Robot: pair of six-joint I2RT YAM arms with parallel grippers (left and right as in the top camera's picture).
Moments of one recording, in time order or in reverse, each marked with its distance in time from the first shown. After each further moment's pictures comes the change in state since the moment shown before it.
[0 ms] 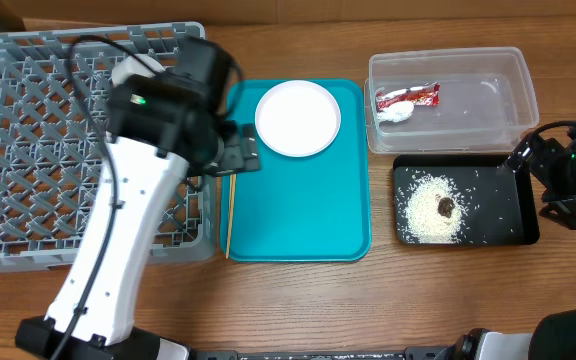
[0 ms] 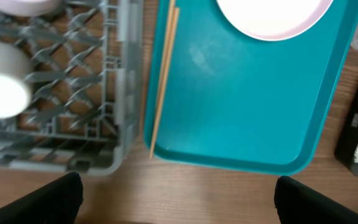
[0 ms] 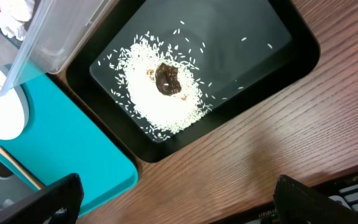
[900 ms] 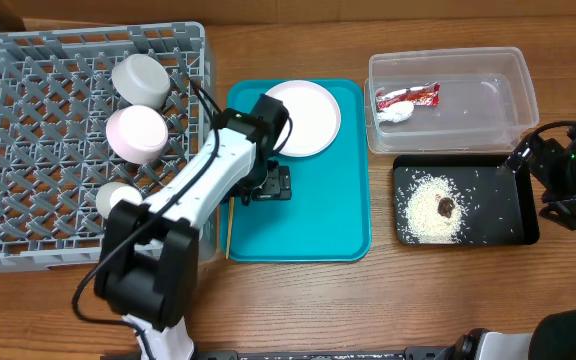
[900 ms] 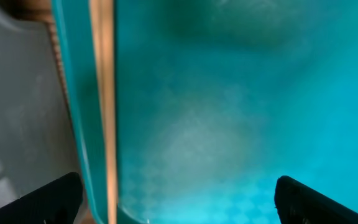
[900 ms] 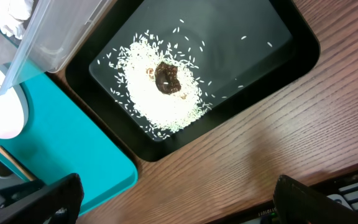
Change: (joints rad) left arm -0.057 0.299 -0.426 0.457 0.000 0.027; right arm 0.000 0.000 0.000 -0.004 0.000 0.000
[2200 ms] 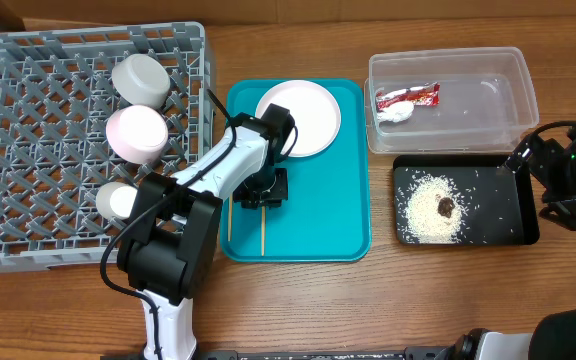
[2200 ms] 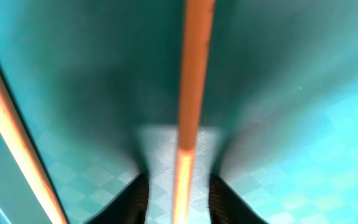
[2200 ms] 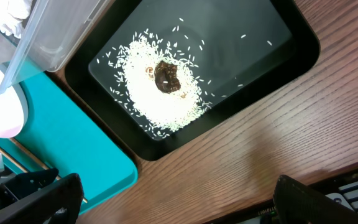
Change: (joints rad) left arm -0.004 0.135 0.005 0.058 0.081 0.010; right arm 0.000 0.000 0.000 -0.003 0.000 0.000
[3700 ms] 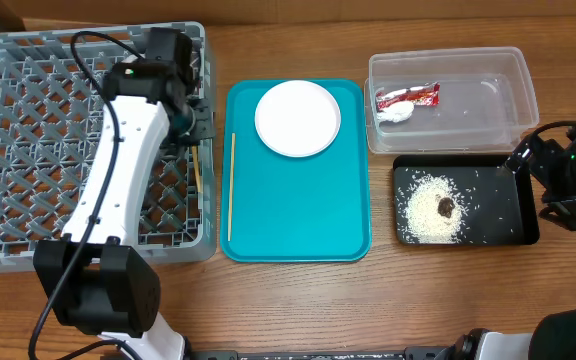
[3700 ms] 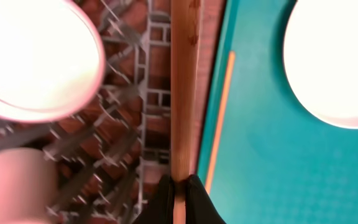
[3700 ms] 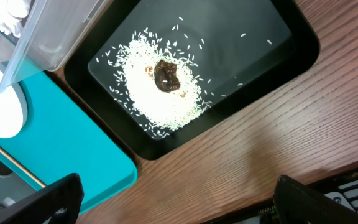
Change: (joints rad) left arm 0.327 -0.241 0.291 -0.156 -0.069 0.263; right arm 0.000 0.000 0.000 -0.003 0.000 0.000
